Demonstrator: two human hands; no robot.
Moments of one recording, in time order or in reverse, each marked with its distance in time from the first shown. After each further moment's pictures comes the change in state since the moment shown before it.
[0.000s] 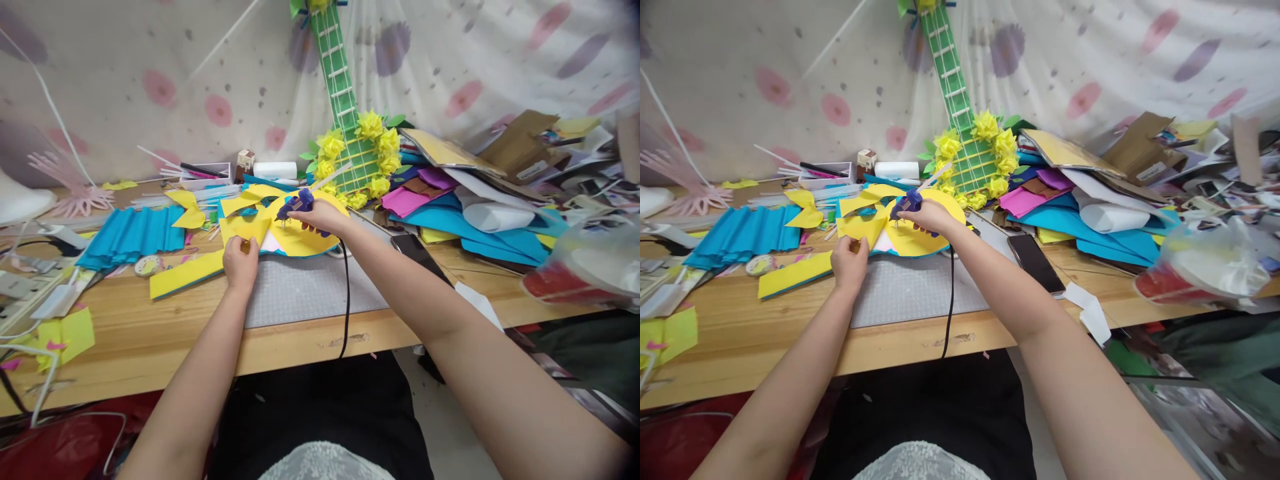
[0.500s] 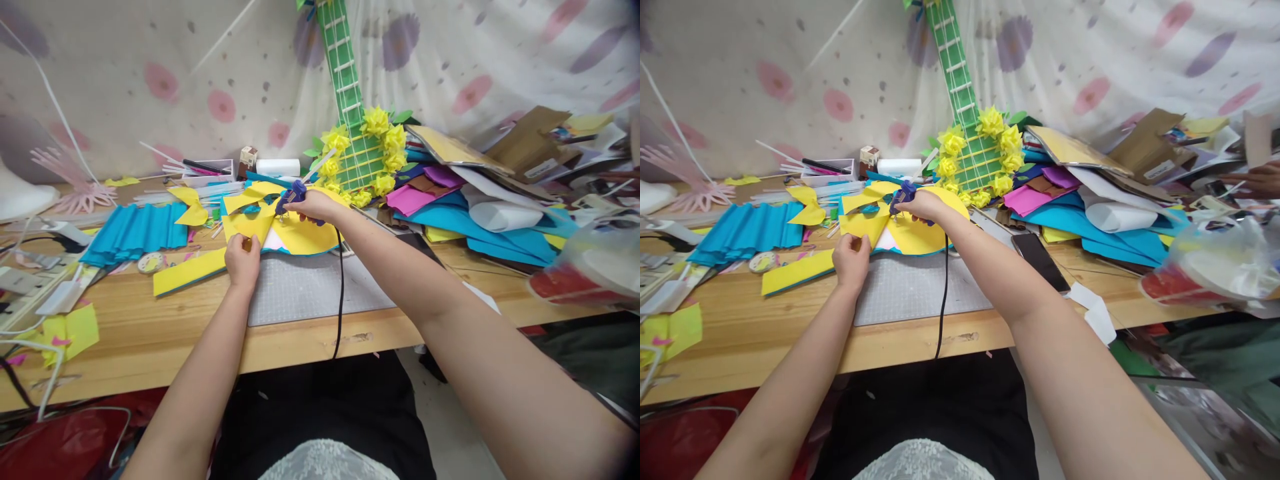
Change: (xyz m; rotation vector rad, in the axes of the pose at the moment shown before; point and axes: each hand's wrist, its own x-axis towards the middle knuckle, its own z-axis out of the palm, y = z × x) left_hand 0.000 -0.001 -0.002 -0.021 -0.008 -0.032; right_hand 0.022 -0.018 0.003 -0.079 -0.024 -0.025
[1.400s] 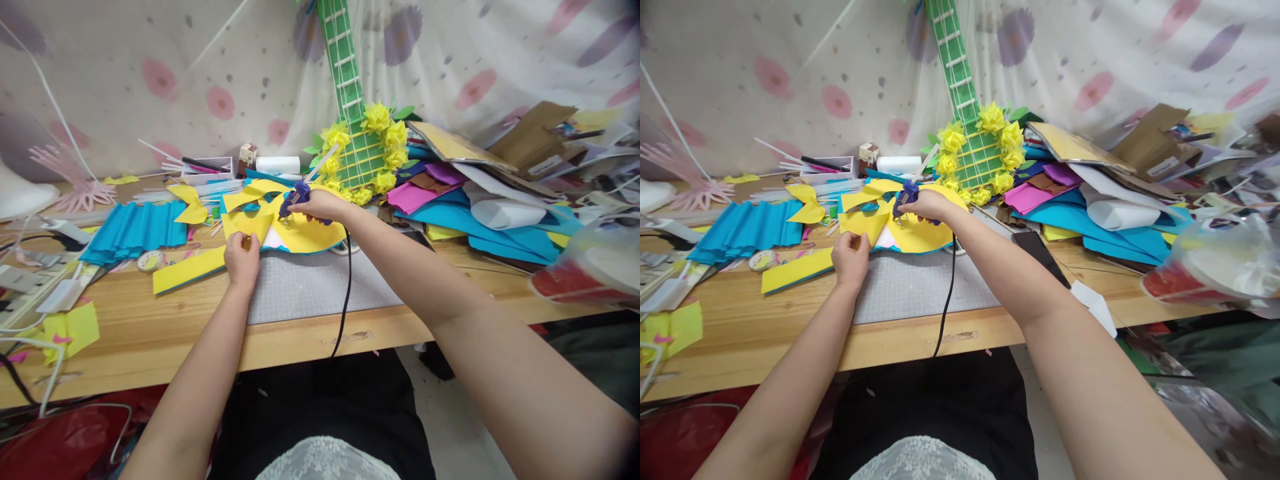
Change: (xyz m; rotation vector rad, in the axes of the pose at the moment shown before) left_hand -0.002 0.000 0.000 -0.008 0.009 0.014; right_hand -0.007 0.010 -0.008 -0.051 -0.045 -0.028
